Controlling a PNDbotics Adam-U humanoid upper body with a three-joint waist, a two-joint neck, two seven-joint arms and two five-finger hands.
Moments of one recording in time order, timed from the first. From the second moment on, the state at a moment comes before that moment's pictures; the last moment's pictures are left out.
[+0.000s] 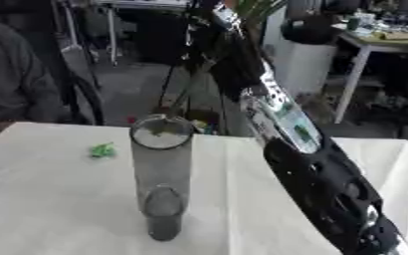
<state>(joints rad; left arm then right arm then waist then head) -0.15 0.22 -0.08 -1.76 0.32 -0.30 -0.24 -0.87 -0.52 0.19 -1.51 -0.61 -0.20 0.20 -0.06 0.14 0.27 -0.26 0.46</state>
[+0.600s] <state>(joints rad) -0.15 0.22 -0.08 -1.76 0.31 -0.30 -0.24 -0.87 -0.54 0.20 -1.49 -0.51 -0.18 0.28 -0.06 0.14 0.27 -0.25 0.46</state>
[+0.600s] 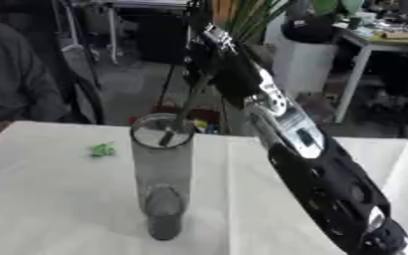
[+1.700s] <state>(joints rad) -0.15 0.22 -0.08 -1.75 0.31 -0.30 -0.23 -0.87 -0.57 0.24 -1.45 -0.30 -0.17 0.45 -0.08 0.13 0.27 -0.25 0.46</state>
